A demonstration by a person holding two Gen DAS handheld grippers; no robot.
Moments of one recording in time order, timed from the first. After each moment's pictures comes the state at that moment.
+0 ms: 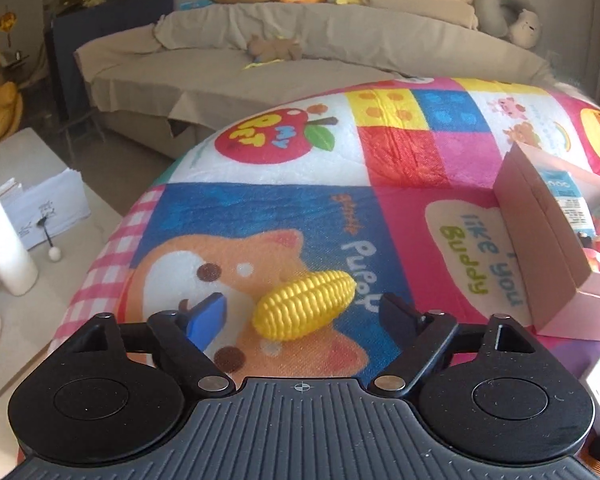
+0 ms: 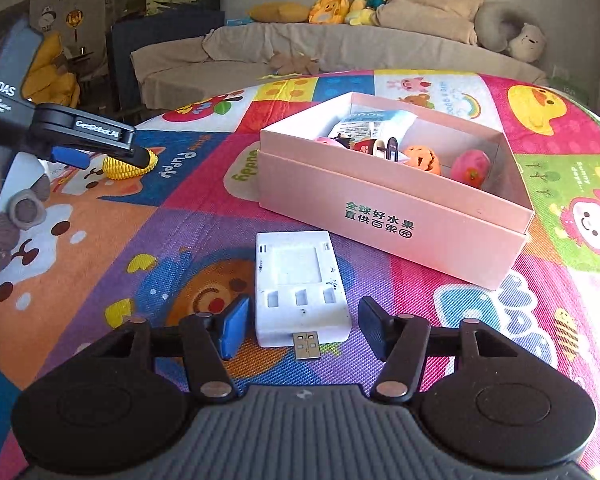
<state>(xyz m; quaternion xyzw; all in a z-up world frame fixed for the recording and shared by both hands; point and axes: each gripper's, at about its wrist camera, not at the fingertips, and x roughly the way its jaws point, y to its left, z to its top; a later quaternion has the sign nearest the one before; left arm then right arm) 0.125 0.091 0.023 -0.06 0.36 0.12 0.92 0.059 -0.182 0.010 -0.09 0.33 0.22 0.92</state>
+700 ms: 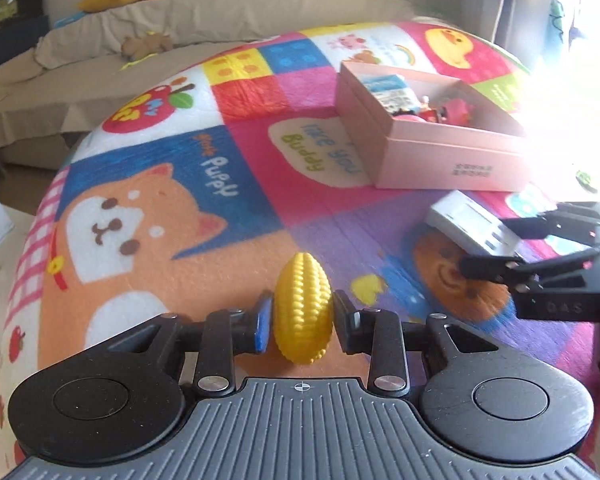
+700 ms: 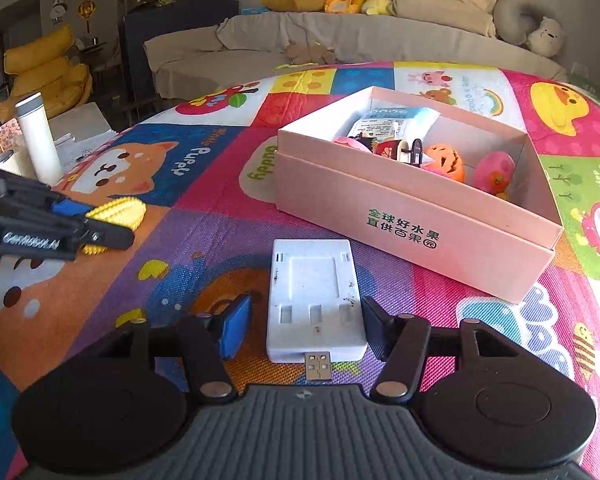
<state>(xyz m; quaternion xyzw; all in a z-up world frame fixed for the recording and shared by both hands) 0.027 0.038 0.025 0.00 0.39 -0.07 0.92 0.069 -0.171 0.013 -0.10 0.34 0.24 0.90</state>
